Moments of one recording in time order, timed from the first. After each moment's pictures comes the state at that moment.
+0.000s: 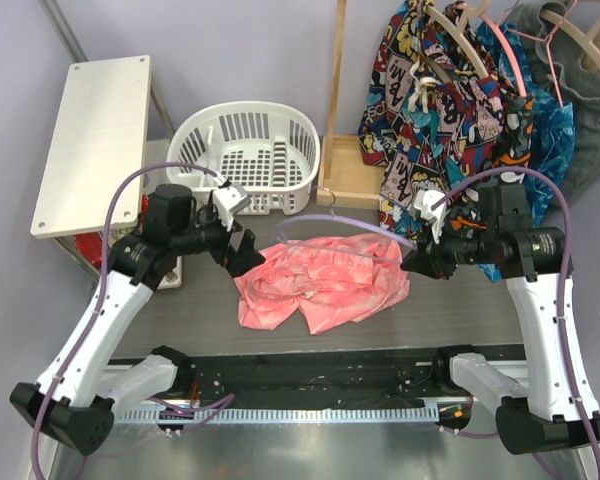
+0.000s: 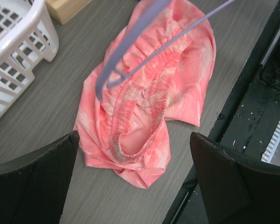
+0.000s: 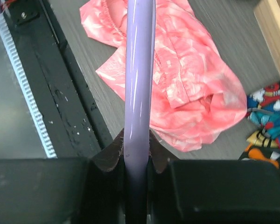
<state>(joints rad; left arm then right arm) -0.39 1.03 1.16 -0.73 0.55 0.21 0.07 0.98 1.36 -1.32 -0.81 -0.71</state>
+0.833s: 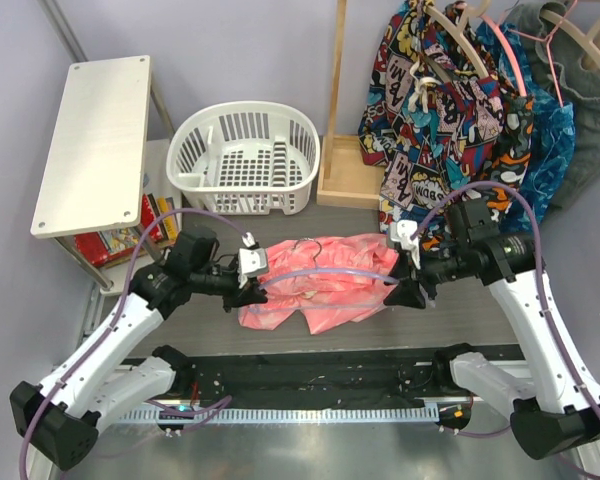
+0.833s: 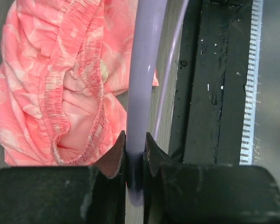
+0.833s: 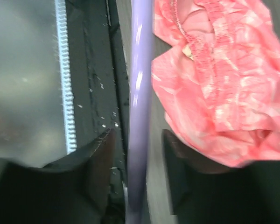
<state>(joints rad) -0.54 0.89 0.81 -0.68 0.76 0.49 0.24 0.97 1.19 -1.35 -0.93 -0.90</state>
